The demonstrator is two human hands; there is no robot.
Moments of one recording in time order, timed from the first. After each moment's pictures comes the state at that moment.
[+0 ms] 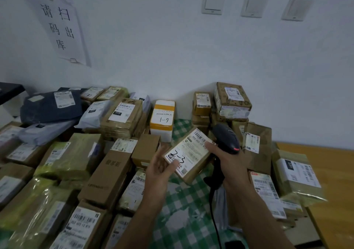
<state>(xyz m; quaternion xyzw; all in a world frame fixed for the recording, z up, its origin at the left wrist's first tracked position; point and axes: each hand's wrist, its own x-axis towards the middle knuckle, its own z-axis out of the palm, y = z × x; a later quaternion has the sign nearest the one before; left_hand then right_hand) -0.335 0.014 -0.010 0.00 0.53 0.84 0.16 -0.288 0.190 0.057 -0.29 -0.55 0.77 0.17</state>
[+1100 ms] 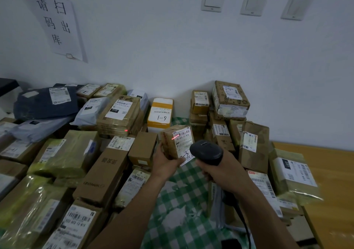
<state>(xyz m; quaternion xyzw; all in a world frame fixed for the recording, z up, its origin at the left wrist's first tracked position) -0.405 0.049 -0.062 -0.02 0.75 0.64 0.17 -0.275 0.201 0.056 -0.17 -0.84 0.51 0.01</state>
